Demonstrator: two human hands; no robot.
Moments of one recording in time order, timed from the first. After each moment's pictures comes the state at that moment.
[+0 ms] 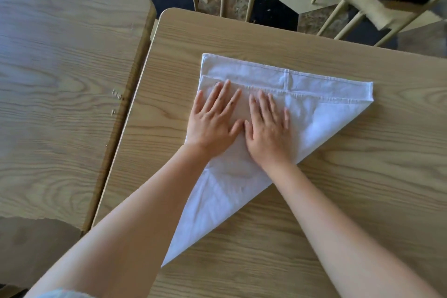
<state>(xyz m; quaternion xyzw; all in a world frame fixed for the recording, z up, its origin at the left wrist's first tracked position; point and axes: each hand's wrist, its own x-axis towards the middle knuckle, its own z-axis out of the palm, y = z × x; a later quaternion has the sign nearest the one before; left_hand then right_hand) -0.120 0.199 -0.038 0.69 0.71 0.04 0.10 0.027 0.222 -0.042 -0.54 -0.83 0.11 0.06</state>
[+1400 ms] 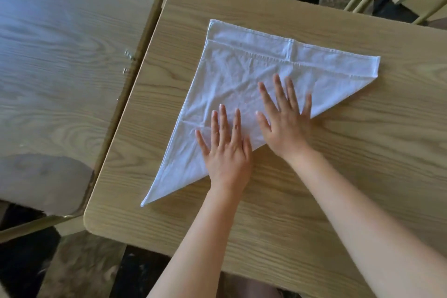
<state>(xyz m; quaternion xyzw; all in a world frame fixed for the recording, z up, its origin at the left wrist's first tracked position) -0.011 0.079 -0.033 0.49 0.86 0.12 0.10 0.081 0.187 -0.024 -0.46 -0.88 0.08 0.02</state>
